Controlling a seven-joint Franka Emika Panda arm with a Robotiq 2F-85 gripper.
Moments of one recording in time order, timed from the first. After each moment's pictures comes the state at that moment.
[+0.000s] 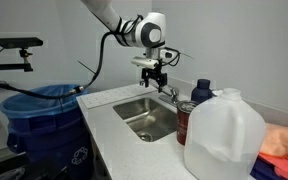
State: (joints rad) arm 0.05 0.40 0.08 -1.70 0.02 2.16 0.09
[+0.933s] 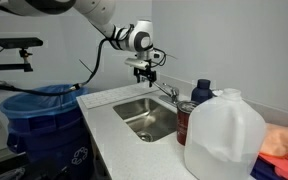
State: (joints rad) arm 0.16 0.57 0.11 -1.48 0.03 2.23 0.11
